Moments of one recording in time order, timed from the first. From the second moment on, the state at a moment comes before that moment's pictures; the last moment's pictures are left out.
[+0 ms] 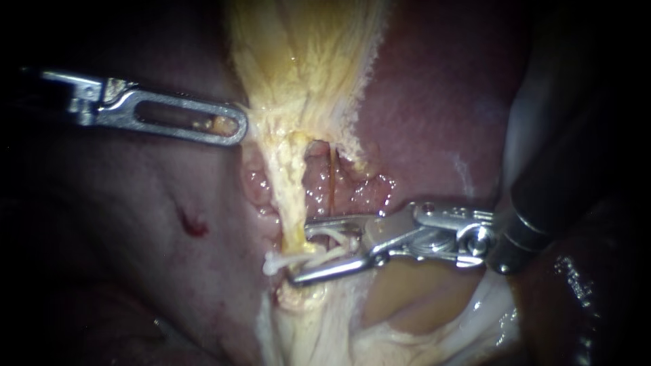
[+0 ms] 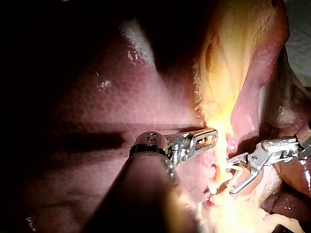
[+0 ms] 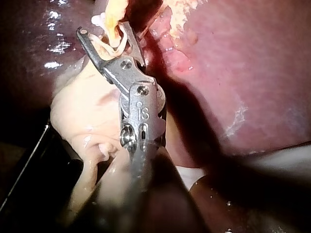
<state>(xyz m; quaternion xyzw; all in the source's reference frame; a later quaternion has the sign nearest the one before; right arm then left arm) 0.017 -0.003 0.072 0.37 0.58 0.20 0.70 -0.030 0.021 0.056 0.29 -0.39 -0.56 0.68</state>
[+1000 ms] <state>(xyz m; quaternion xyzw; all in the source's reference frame) 0.021 -0.005 0.069 0.42 0.61 0.16 0.65 -0.031 0.021 0.056 0.29 -0.39 -0.56 0.68</state>
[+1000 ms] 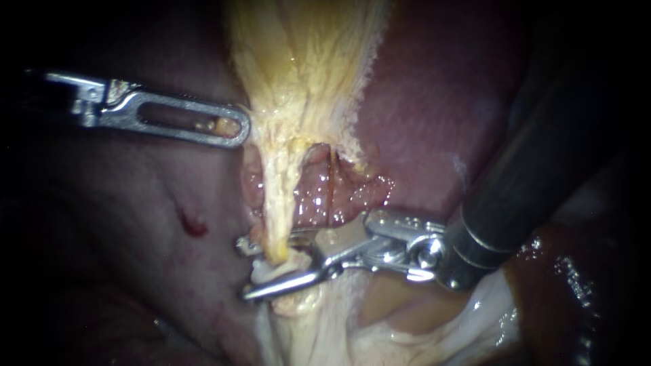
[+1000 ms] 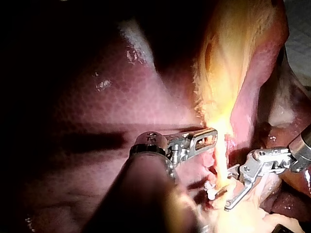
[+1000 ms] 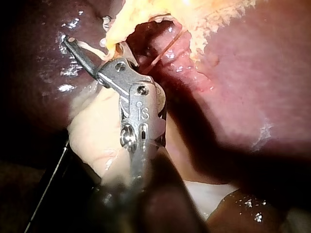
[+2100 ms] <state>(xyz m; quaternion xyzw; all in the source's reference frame) 0.021 -0.007 0.067 0.45 0.61 0.12 0.64 -0.030 0.021 0.056 0.29 -0.39 -0.56 0.68</state>
